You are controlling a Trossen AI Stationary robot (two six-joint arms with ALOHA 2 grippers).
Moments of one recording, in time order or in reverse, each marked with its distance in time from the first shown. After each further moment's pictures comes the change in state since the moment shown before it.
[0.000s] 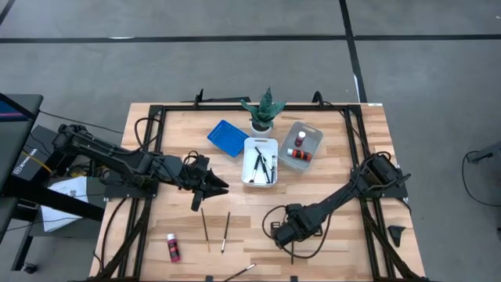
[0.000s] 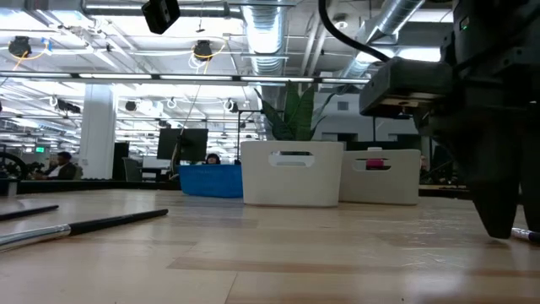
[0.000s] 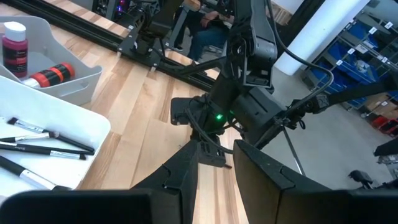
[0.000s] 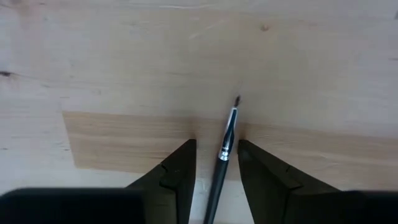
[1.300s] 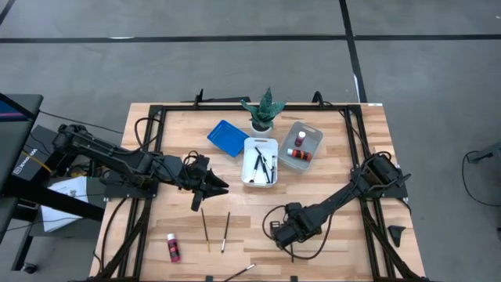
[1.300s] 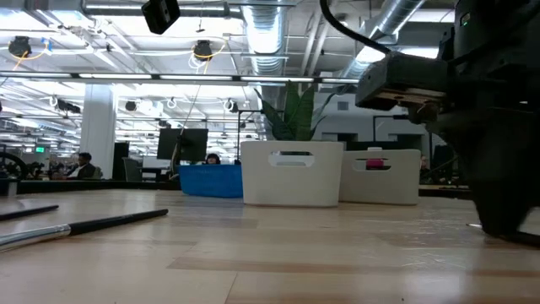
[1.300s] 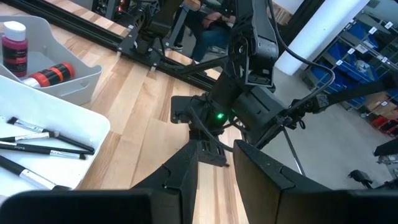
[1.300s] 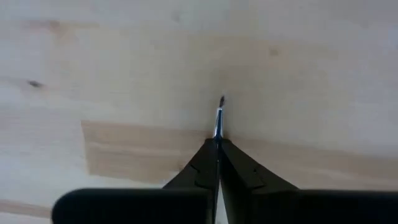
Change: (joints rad) left arm -0.001 0.000 0.000 -0.001 0.000 -0.001; right arm 0.002 -0.005 0.000 0.000 0.077 -0.020
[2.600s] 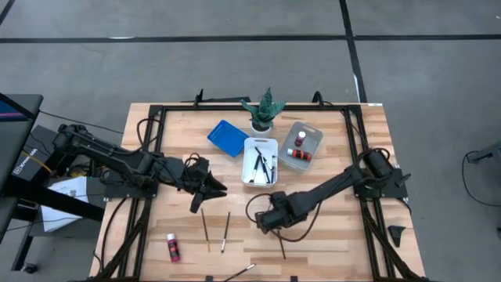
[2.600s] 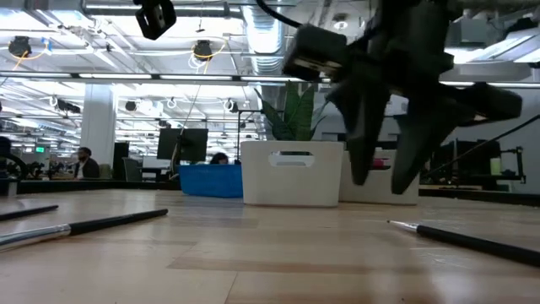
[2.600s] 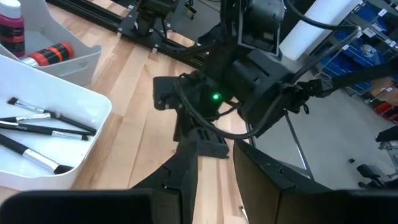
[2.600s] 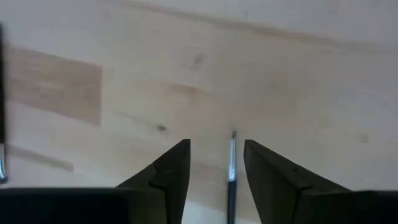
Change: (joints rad) left arm -0.007 0.000 0.000 -0.063 0.024 -0.009; right arm -0.131 0.011 0.113 0.009 0.037 -0.254
